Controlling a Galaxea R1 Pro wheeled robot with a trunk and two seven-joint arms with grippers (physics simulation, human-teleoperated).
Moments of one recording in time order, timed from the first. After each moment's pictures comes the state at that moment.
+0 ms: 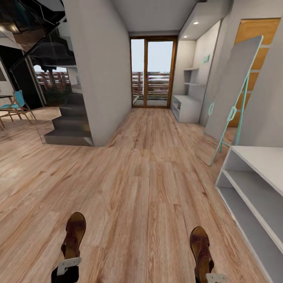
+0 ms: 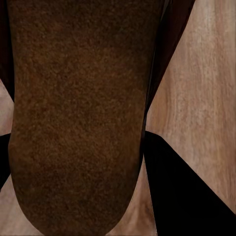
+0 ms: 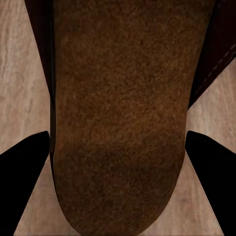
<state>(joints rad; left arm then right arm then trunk) -0.26 0.01 0.59 -0.50 -0.29 -0.34 -0.28 -0.39 -0.05 -0.14 -0.03 0.14 -0.45 -0.09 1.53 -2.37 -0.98</state>
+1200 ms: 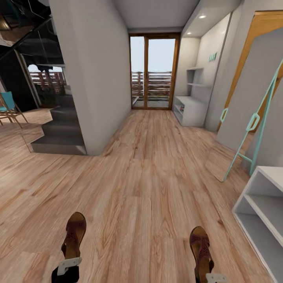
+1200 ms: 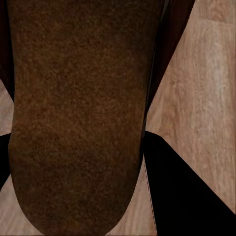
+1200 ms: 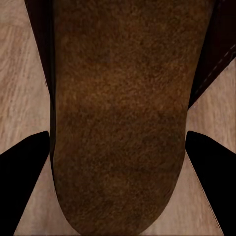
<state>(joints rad) -0.26 0.01 0.58 -0.50 -0.29 -0.34 -0.28 -0.39 -0.05 -0.14 -0.03 0.14 -0.45 -0.09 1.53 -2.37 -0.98</state>
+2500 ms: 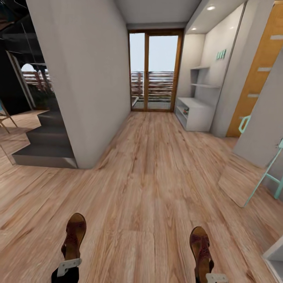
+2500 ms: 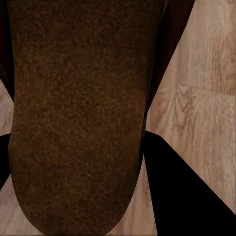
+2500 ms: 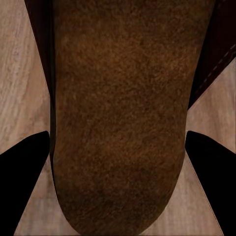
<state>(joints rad) -0.26 0.01 0.58 -0.48 -0.29 -0.34 -0.28 -0.39 -0.05 -0.14 -0.03 0.14 -0.45 -0.09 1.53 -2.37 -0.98</state>
